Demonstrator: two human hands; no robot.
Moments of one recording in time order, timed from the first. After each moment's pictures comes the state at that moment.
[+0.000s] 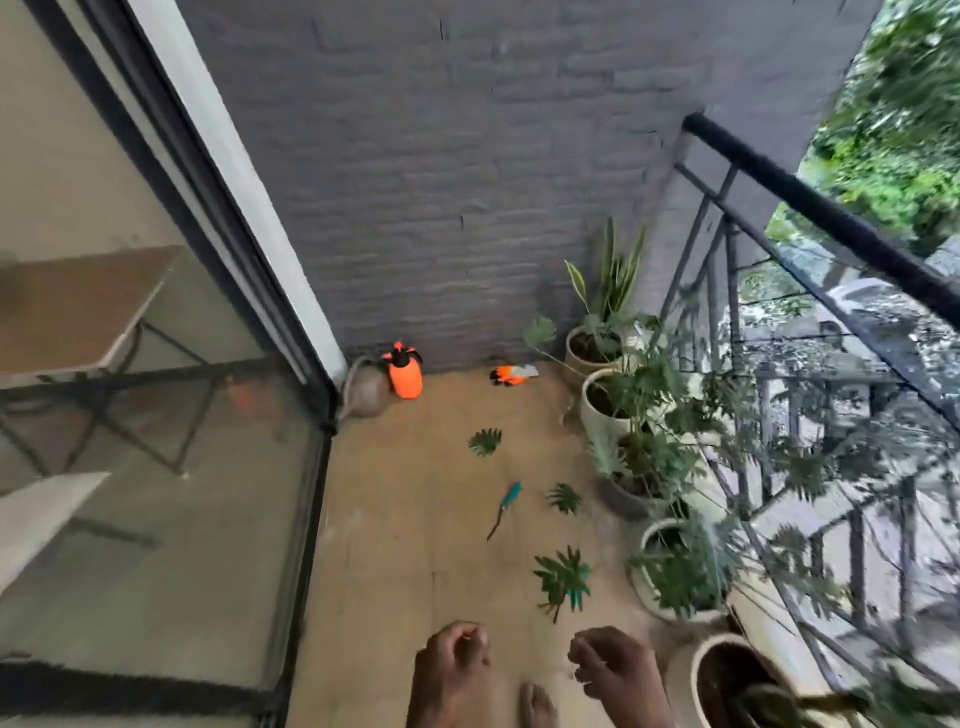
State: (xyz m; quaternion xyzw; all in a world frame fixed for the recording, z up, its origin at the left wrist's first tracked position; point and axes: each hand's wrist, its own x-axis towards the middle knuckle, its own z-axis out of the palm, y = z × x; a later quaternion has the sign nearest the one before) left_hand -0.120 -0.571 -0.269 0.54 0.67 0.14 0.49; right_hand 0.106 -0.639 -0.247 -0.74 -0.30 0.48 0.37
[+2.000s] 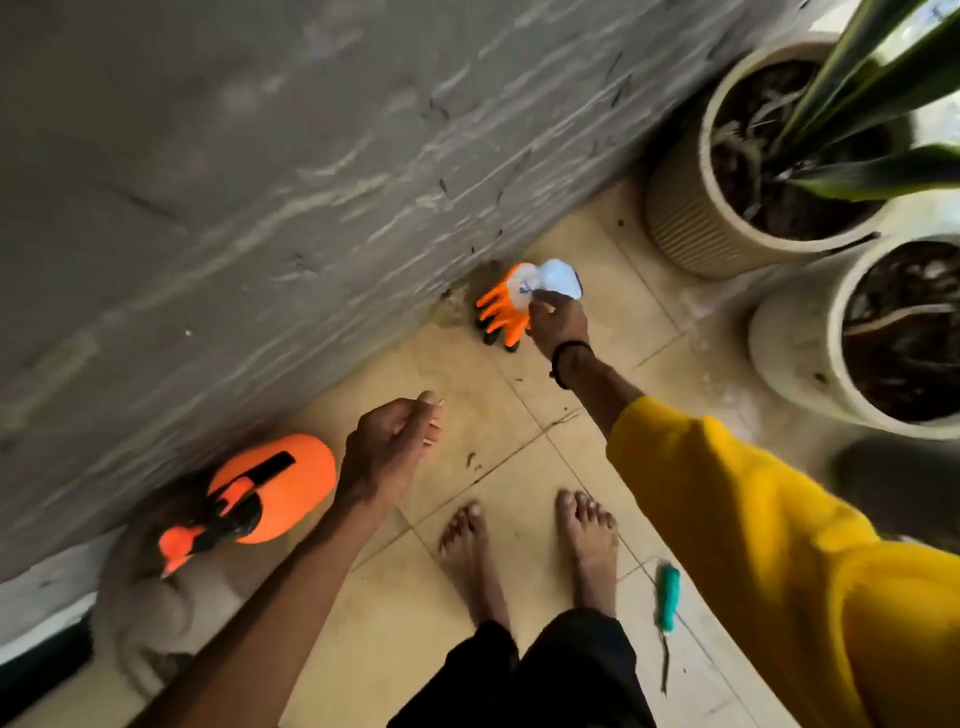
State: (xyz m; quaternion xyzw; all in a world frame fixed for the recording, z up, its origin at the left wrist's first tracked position) left_hand 0.057 0.522 -0.787 0.53 0.61 -0.04 0.58; right_hand 0.295 0.470 -0.893 -0.80 -0.05 0.46 0.37
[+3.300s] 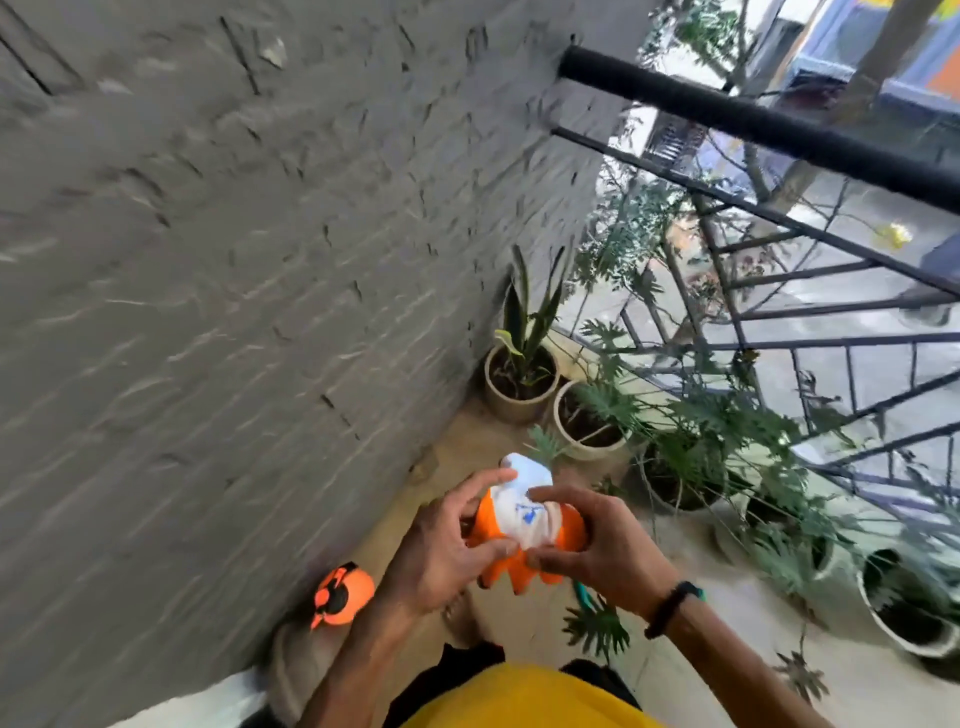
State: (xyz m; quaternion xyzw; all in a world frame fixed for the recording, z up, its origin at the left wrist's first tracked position) left_hand 0.011 0.373 -0.146 0.78 0.15 -0.06 0.60; right_hand 0.115 0.171 -0.134 -0.81 -0.21 0.35 0.42
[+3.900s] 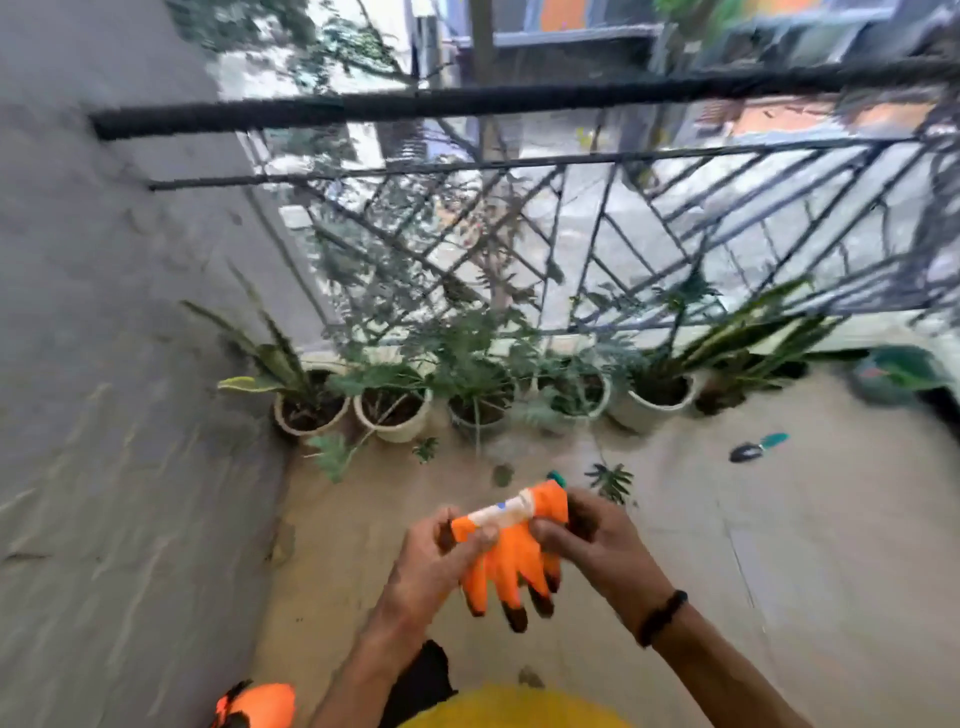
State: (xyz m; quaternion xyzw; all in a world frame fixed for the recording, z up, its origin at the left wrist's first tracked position) left_hand -0.024 0.070 -0.149 0.72 0.10 -0.24 0.64; right_hand -0.047 -0.147 -0.147 -0.73 0.11 0.12 0.66
